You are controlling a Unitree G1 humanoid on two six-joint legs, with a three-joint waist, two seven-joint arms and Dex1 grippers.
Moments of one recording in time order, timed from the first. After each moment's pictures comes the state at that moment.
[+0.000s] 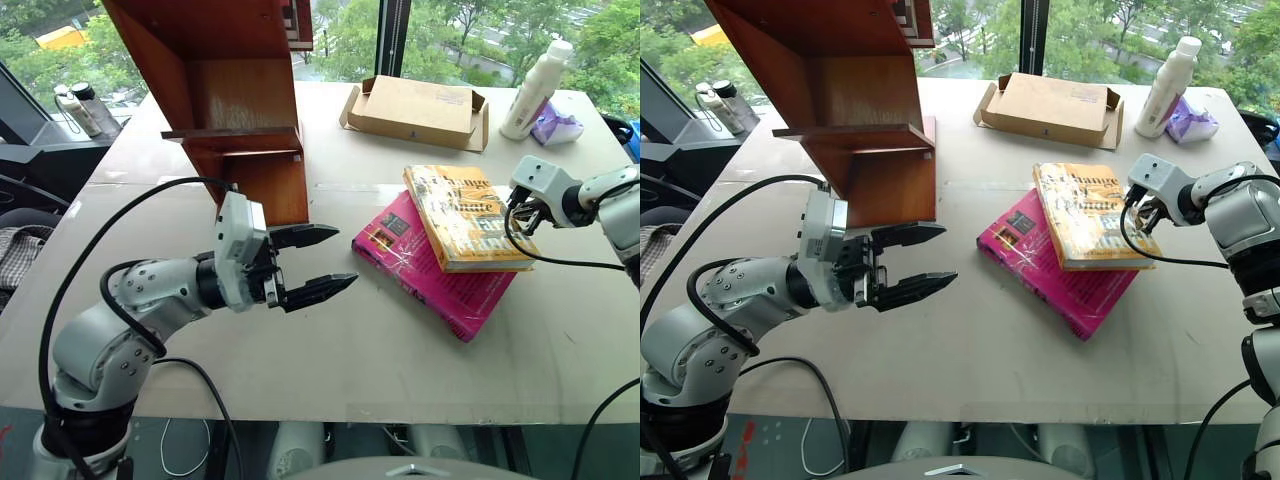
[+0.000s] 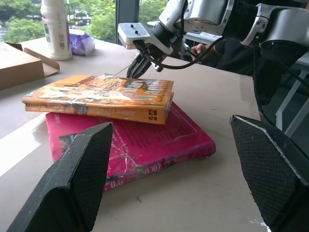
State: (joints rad) left arm -0.18 0.74 0.15 -0.64 -0.89 0.66 -0.83; right arm -0.88 -0.90 0.39 0.43 -0.08 0.57 1.04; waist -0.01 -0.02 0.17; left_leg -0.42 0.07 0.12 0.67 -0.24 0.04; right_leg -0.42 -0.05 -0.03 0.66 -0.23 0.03
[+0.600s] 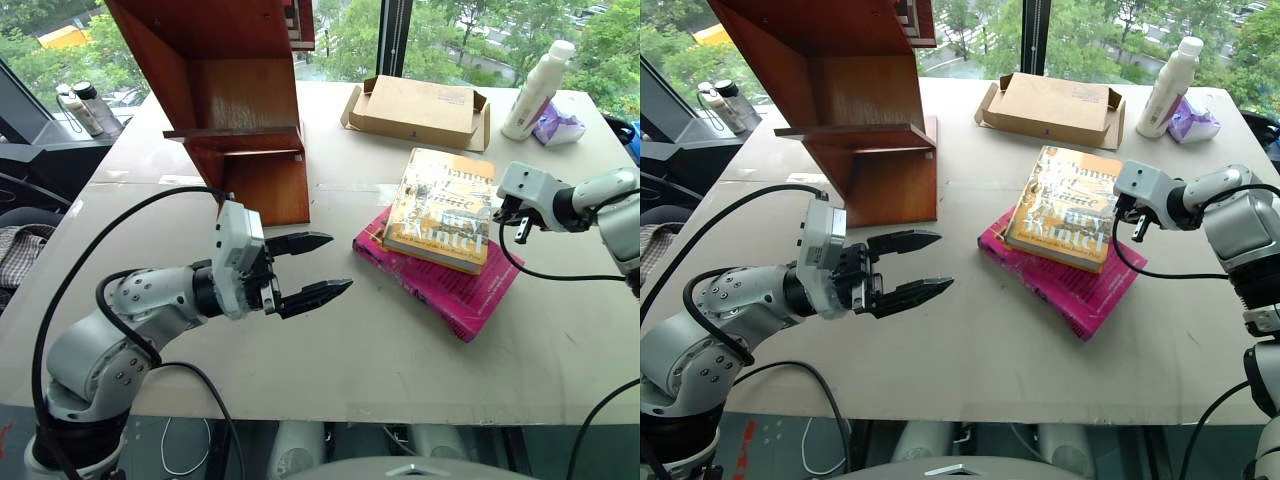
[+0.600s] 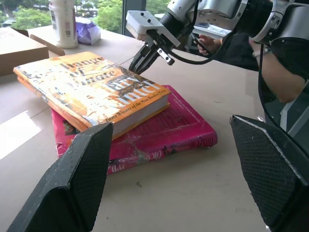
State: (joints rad) left arm -0.14 0.75 0.17 -0.64 -0.88 0.66 -0.82; right arm -0.80 -0.94 0.28 0.24 -0.05 0.50 1.11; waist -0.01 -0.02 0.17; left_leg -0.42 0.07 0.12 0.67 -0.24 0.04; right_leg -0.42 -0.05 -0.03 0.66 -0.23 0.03
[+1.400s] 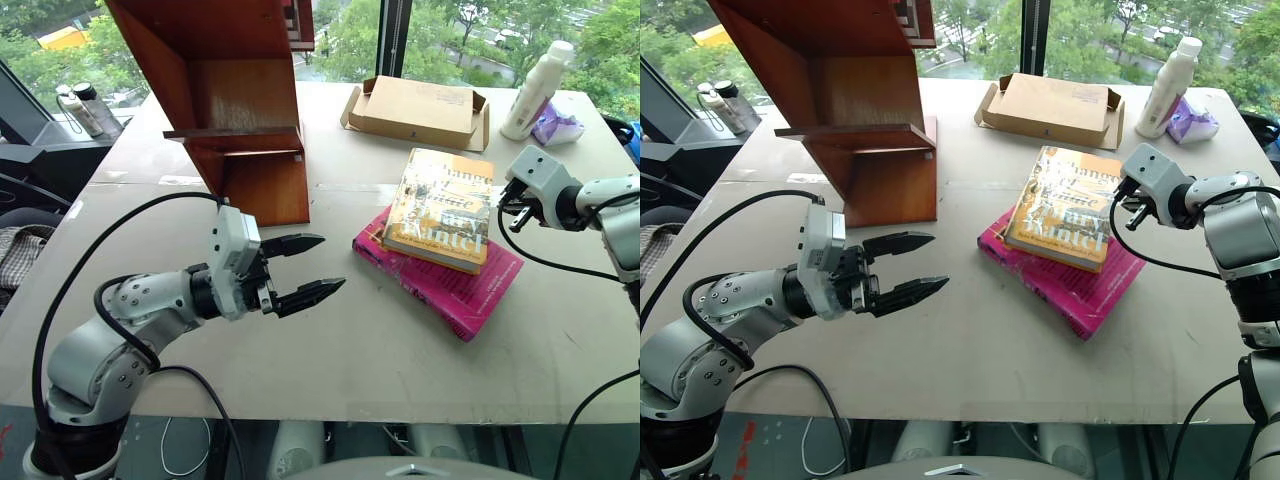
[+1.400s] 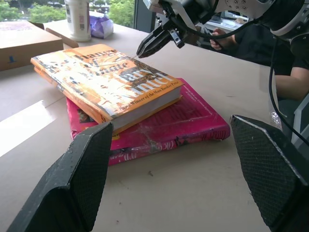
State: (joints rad) left arm -0.11 0.75 0.17 -0.62 -0.83 0.62 -0.82; right arm -0.74 -0.86 0.20 0.13 -0.04 0.74 0.89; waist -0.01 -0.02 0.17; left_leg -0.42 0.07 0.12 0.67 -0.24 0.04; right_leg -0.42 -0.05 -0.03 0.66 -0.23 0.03
